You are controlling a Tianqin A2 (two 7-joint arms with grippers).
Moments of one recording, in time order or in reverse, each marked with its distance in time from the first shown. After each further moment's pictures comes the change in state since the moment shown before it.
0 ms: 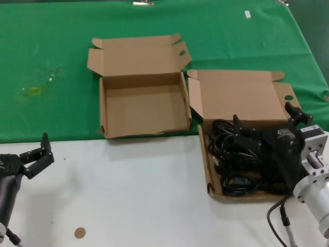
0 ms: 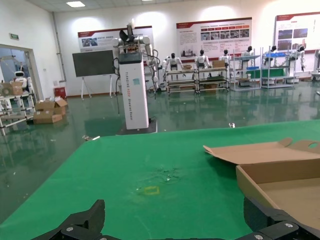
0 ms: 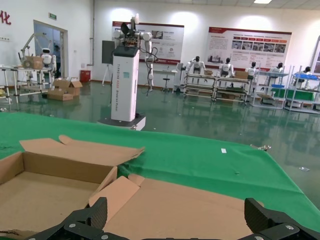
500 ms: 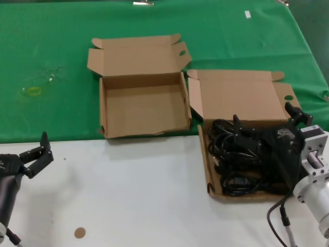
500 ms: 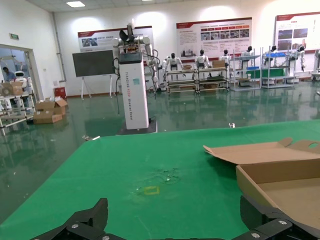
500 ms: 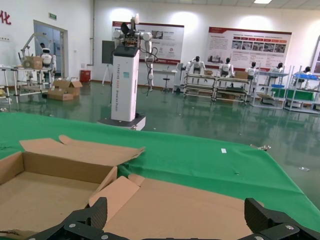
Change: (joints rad) left arm 0.000 0.000 0.000 0.000 0.000 0.000 0.000; right arm 0.000 0.000 0.000 0.000 0.000 0.000 0.000
